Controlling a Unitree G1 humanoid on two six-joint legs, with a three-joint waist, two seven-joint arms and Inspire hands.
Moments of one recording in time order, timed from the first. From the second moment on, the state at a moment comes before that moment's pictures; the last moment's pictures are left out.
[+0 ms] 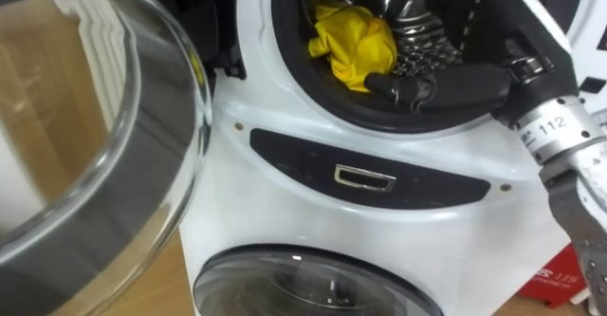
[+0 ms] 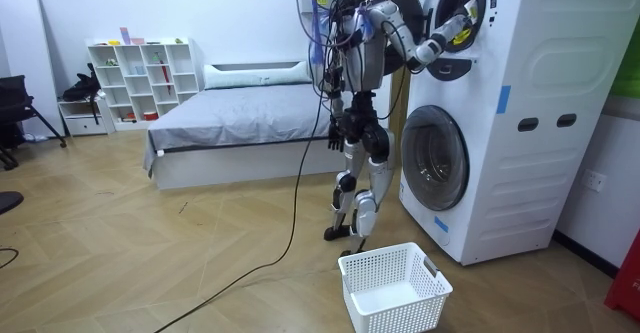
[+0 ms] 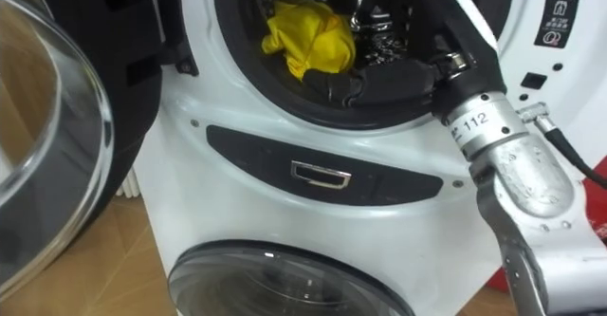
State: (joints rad) left arm 0.21 0.22 0.14 1.04 0.39 0.18 0.18; right arm -0.38 -0.48 -0.05 -0.23 0.26 0.16 0.17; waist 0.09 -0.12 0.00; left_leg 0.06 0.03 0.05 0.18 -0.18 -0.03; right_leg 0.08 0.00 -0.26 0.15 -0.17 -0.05
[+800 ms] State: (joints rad) left arm 0.17 0.24 0.14 1.01 0.41 0.23 0.16; right arm -0.73 -0.51 0.08 0.27 -0.06 0.20 0.18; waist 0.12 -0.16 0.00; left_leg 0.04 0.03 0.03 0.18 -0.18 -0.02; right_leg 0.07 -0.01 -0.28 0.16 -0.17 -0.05
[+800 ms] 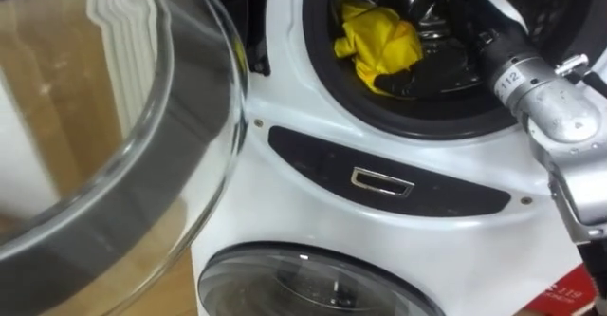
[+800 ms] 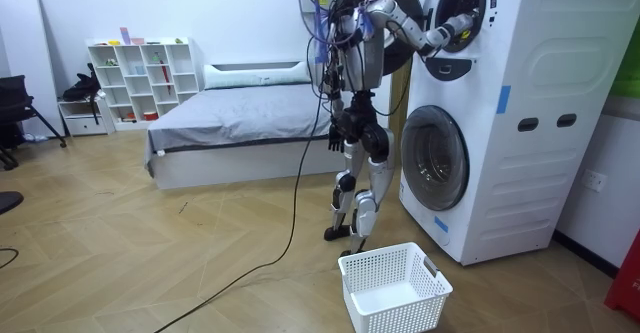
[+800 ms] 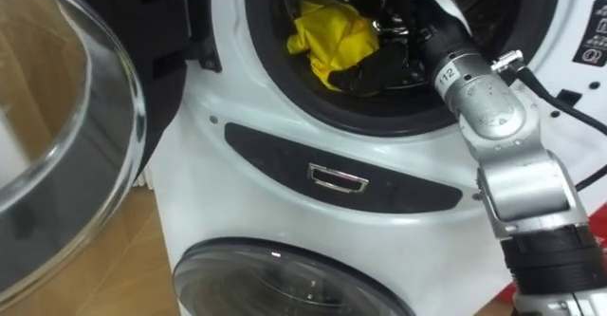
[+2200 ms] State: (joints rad) left arm 0.12 0.28 0.11 0.97 0.46 0.33 0.12; right arm -0.83 -0.57 0.11 0.48 -0.29 0.31 0.45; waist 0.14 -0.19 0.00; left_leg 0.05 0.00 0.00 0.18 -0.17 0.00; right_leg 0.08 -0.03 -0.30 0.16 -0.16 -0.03
